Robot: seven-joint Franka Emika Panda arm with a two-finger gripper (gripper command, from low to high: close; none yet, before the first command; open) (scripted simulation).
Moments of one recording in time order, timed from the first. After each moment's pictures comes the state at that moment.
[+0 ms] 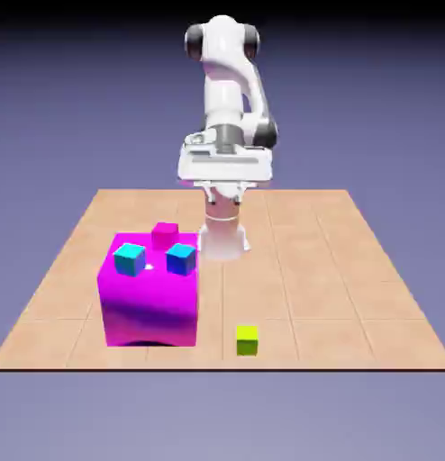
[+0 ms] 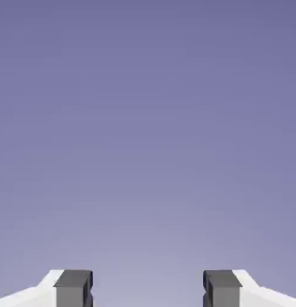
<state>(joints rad) 0.03 -0.53 0.00 -2.78 -0.03 3.00 0.71</state>
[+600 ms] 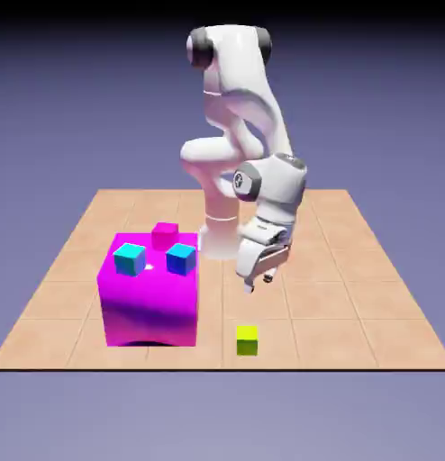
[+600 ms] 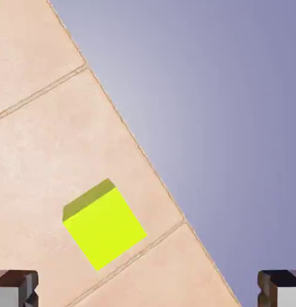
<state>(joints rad) 0.23 0.13 0.00 -2.40 -0.54 2.48 0.30</state>
